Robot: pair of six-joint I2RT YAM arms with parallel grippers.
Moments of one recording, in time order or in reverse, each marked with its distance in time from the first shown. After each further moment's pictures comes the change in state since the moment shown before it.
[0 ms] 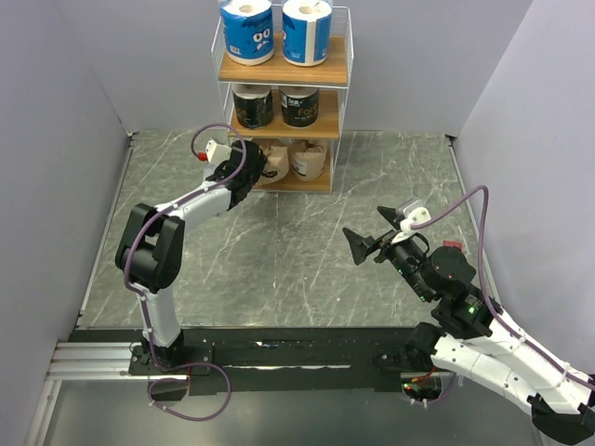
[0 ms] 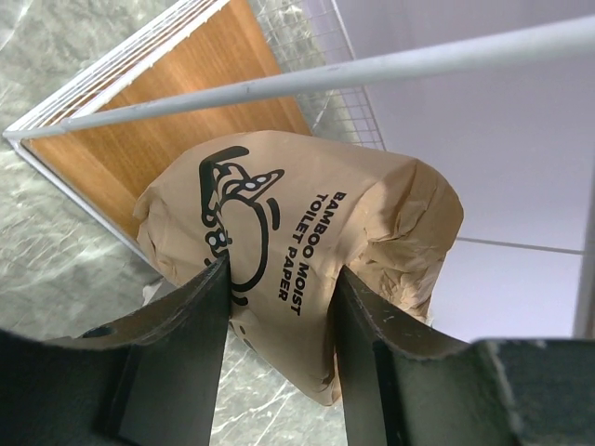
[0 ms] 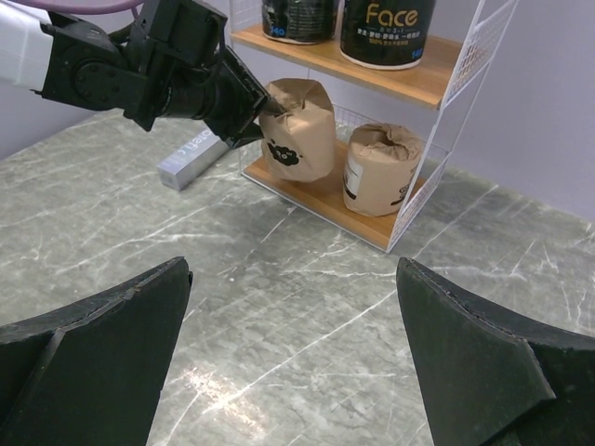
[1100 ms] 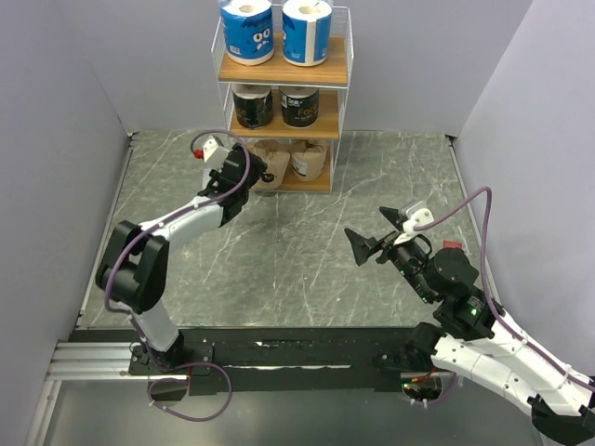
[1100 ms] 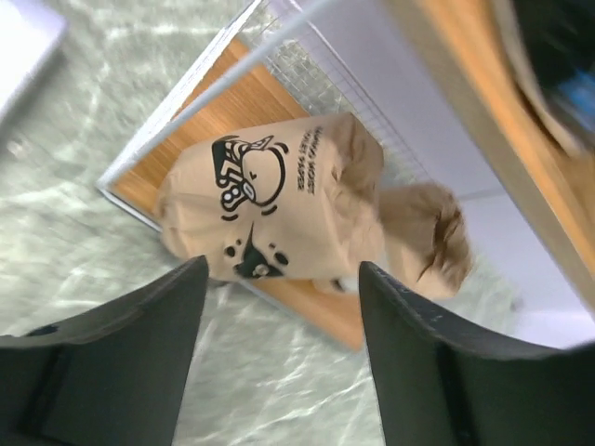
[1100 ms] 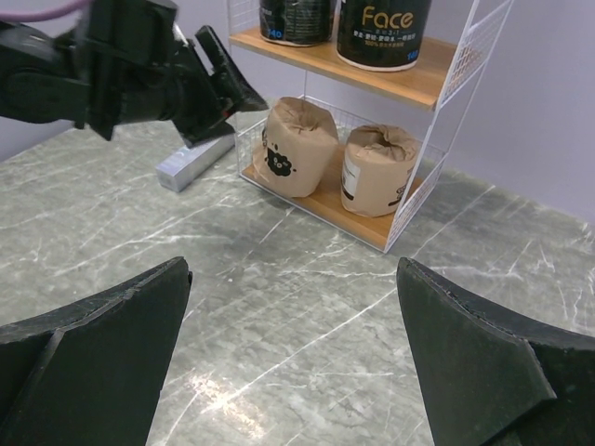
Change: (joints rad) left arm -0.034 -0.167 -0.184 0.117 -0.085 0.298; right arm 0.000 -0.011 0.000 -0.009 0.004 -0.002
